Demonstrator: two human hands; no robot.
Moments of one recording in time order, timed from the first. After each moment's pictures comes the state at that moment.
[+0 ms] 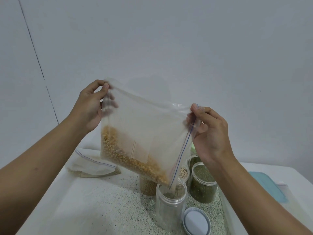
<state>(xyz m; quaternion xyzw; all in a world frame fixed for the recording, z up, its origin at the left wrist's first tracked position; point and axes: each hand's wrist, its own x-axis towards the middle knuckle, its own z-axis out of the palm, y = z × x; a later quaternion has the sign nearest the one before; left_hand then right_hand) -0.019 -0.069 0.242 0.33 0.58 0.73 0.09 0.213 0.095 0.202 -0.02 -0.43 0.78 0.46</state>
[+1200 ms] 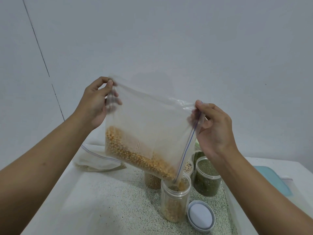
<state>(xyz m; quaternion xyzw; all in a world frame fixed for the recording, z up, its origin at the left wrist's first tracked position) -0.016 -0.072 0.239 0.33 0.59 0.73 0.09 0.214 0.093 0.198 -0.05 -0.41 0.79 0.46</state>
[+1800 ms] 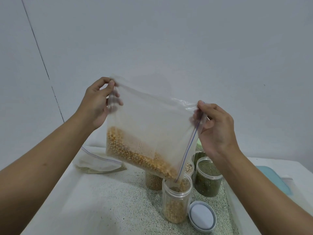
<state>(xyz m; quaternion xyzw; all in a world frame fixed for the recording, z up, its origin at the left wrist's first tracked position) -0.013 -0.072 0.245 0.34 0.60 0.72 0.09 0.215 0.098 0.198 -0.05 -0.42 0.77 0.47</state>
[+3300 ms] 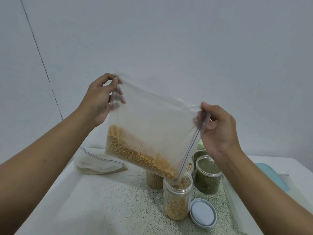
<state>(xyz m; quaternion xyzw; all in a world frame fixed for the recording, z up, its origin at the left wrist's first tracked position) -0.003 -0.078 0.259 0.37 0.60 0.70 0.09 0.224 0.090 0.198 -0.07 -0.40 0.78 0.48</state>
